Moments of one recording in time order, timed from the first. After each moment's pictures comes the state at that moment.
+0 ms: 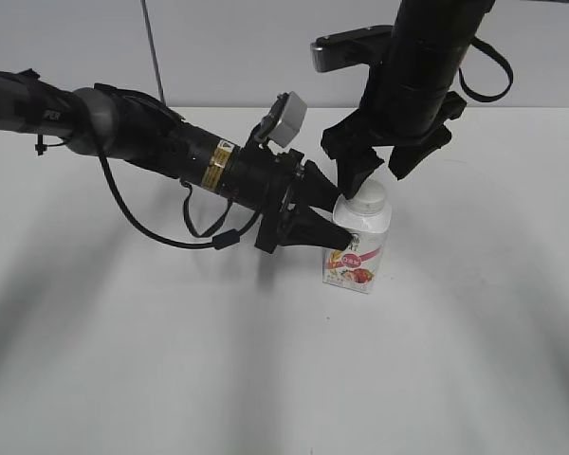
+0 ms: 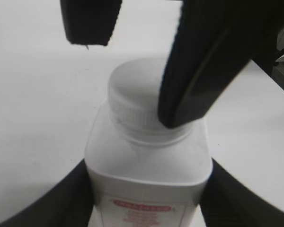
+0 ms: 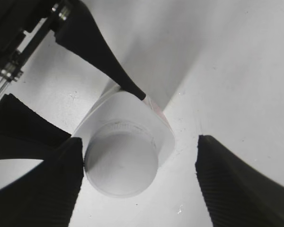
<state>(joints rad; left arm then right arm) -0.39 2.45 -1.70 1.86 -1.20 -1.11 0.49 2.00 -1.62 0.09 1.09 -0.10</state>
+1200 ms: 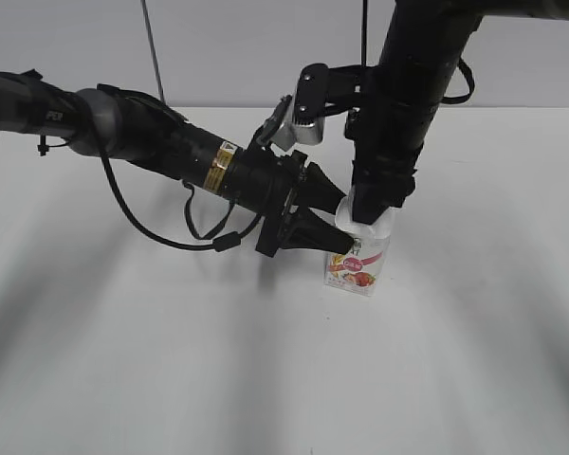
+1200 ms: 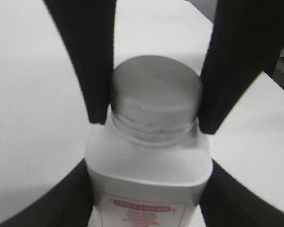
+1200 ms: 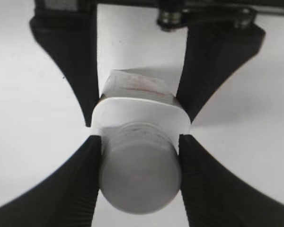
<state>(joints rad) -0.39 2.45 -1.70 1.87 -1.21 -1.09 0.49 2.03 -1.62 0.14 1.14 -1.09</state>
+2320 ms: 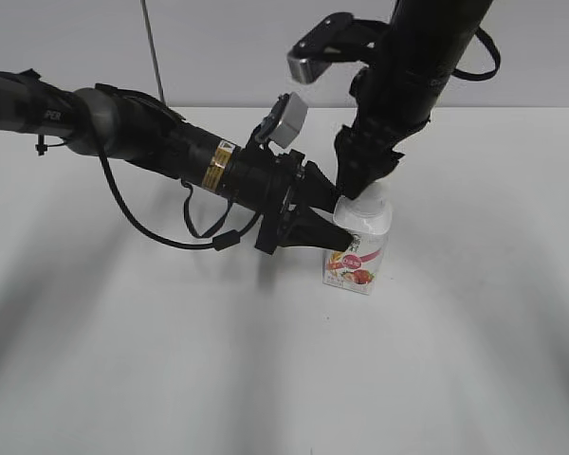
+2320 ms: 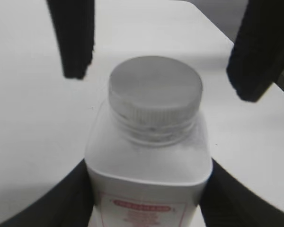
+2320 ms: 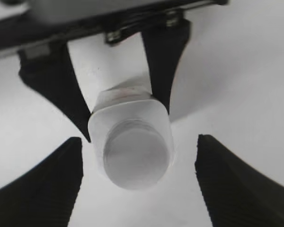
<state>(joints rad) -0.39 2.45 -1.70 1.86 -1.21 -1.11 0.49 1.97 -1.62 0.16 1.09 -0.75</state>
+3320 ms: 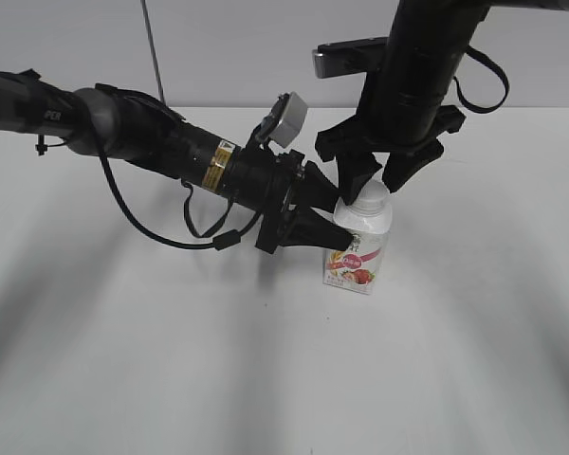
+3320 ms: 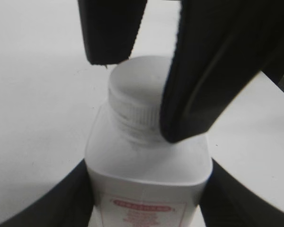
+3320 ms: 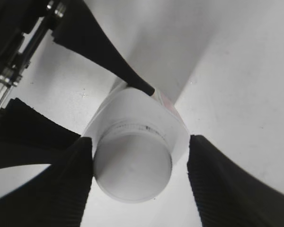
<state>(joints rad) -0.39 2.45 -1.70 1.86 -1.21 -1.11 0.49 2.01 -1.62 0.12 1.11 -0.03</state>
